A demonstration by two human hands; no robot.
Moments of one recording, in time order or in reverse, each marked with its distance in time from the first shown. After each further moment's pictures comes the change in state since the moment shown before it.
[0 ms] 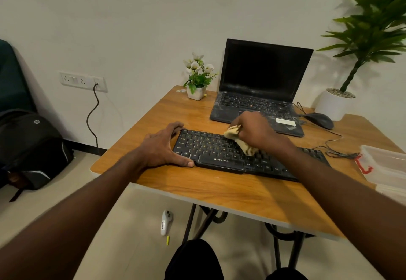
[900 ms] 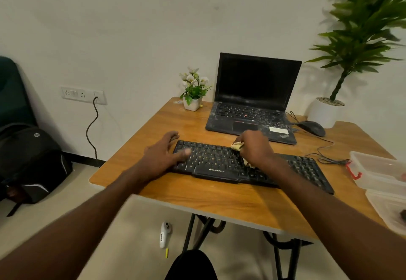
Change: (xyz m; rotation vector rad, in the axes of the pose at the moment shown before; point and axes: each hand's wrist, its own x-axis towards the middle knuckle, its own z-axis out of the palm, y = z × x) left_hand -0.007 0.011 0.014 -0.136 0.179 -0.030; right_hand -0.025 0.013 0.013 0.020 0.071 0.161
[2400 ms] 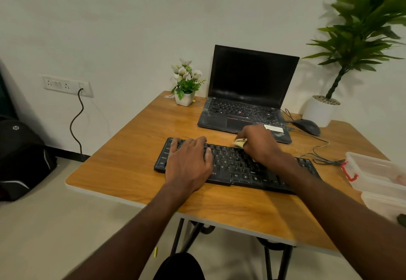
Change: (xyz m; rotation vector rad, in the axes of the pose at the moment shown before) left_hand 0.001 0.071 0.096 0.408 0.281 0.207; right_hand 0.008 0.025 -0.015 -0.057 -0.009 -0.105
